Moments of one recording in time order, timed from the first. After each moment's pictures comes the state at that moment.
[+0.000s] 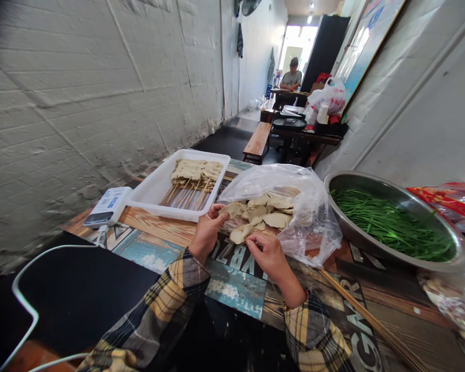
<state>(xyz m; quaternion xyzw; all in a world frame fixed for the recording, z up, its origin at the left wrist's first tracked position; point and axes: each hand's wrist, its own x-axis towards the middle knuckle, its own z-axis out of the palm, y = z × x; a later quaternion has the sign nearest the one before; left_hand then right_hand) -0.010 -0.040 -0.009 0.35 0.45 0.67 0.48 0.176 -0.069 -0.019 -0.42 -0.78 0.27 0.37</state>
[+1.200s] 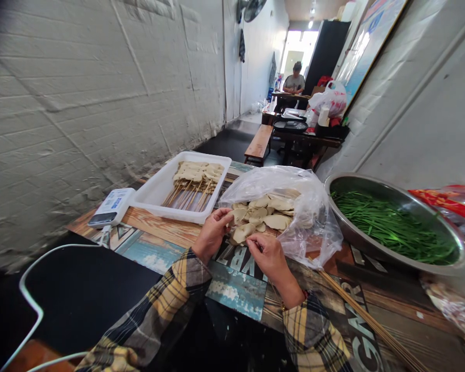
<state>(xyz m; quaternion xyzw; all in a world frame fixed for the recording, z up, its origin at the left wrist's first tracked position) -0.004 -0.040 -0.011 0.30 0.43 0.62 0.58 0.176 -0.068 -0.024 -0.42 -0.79 0.21 0.38</state>
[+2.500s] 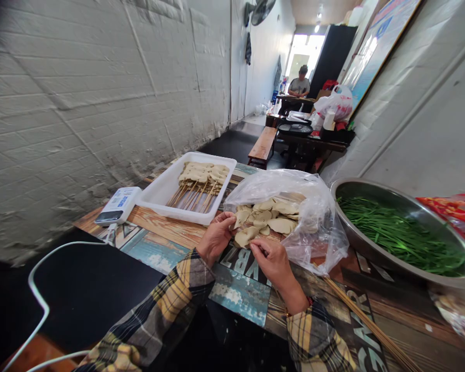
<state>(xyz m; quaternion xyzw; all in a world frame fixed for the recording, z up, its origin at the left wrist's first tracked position) -0.006 -0.041 -0.013 0.22 0.38 0.64 0.63 0.173 -0.071 -0.022 -0.40 -0.79 0.22 0.41</state>
